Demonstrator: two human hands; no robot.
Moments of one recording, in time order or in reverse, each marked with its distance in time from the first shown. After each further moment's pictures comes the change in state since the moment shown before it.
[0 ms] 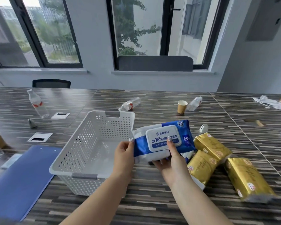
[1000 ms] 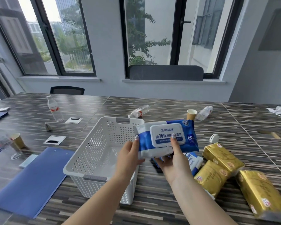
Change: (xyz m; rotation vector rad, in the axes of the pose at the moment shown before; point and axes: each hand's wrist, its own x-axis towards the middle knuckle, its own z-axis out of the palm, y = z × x) left_hand -0.008 0.026 -0.017 0.012 -0.118 0.084; right_hand -0.006 0.001 0.032 0.020 -0.041 0.017
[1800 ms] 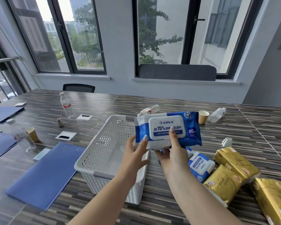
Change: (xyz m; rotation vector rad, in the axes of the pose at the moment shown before) left_hand -0.011 0.012 -0.020 -0.148 -0.070 -0.041; right_hand 0.002 0.021 0.037 -0.022 -0.058 -0.075
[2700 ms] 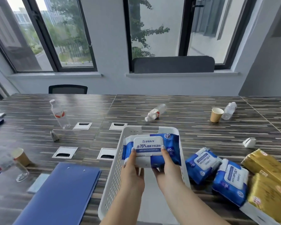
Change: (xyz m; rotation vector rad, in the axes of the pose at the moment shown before) left_hand 0.148 -0.012 -0.115 -0.669 0.414 -0.382; right_hand 0.103 0.142 0.069 0.006 0.296 0.094
